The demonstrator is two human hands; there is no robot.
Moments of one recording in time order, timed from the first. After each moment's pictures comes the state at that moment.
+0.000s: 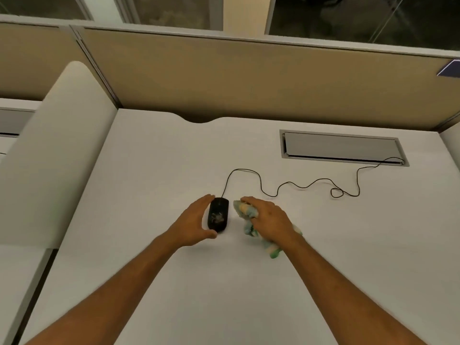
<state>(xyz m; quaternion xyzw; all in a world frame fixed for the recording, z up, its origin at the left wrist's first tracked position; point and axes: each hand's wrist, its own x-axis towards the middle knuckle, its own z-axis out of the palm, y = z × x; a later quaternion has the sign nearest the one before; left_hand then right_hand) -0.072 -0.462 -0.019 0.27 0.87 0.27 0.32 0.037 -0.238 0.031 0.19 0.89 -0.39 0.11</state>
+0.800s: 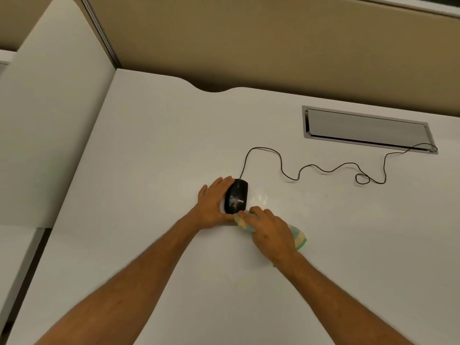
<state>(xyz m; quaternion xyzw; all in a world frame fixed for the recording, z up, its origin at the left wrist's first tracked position) -0.085 -0.463 -0.108 0.33 0.83 0.33 0.30 0.064 -0.309 -0.053 0.05 0.98 -0.15 0.08</state>
